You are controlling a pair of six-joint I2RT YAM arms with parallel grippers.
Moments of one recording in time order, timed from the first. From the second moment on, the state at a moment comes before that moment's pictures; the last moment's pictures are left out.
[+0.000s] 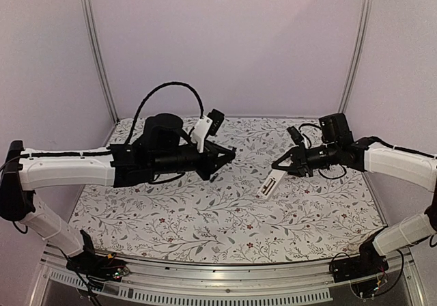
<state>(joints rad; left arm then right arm) -1.02 1.45 1.03 0.11 0.07 -0.21 0.46 1.32 0.85 -0.21 -0.79 0.61</state>
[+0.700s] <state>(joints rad) -1.20 1.70 1.19 0.05 -0.12 -0.16 0.58 1.41 0.91 -0.21 -0.71 0.76</state>
